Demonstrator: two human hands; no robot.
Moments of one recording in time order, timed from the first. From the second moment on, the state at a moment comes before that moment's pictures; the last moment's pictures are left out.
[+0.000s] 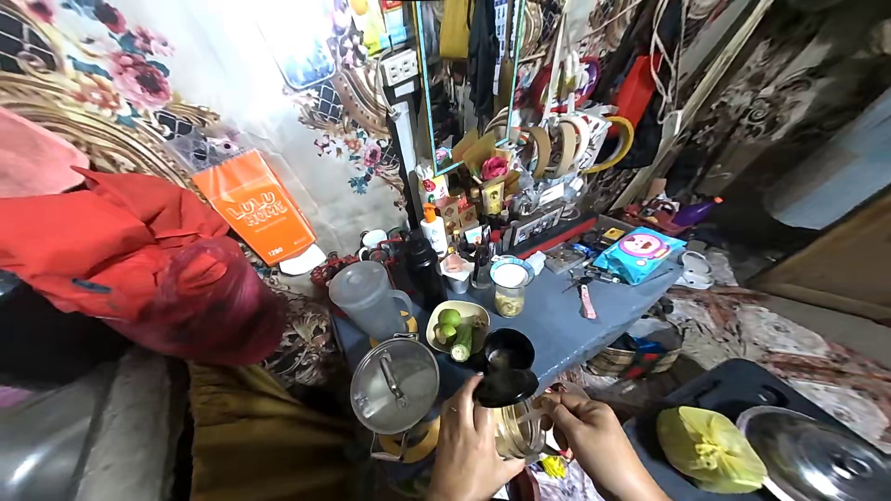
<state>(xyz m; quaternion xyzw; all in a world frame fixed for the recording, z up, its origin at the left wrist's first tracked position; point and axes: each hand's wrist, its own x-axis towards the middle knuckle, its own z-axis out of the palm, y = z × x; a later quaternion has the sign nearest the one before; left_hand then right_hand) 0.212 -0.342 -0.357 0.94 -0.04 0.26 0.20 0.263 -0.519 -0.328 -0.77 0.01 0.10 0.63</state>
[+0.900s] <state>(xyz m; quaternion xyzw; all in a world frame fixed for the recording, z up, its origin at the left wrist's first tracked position) 0.237 -0.353 -0.364 0.93 0.07 0.18 0.30 0.298 -0.526 -0.309 -0.71 0.08 0.10 0.69</state>
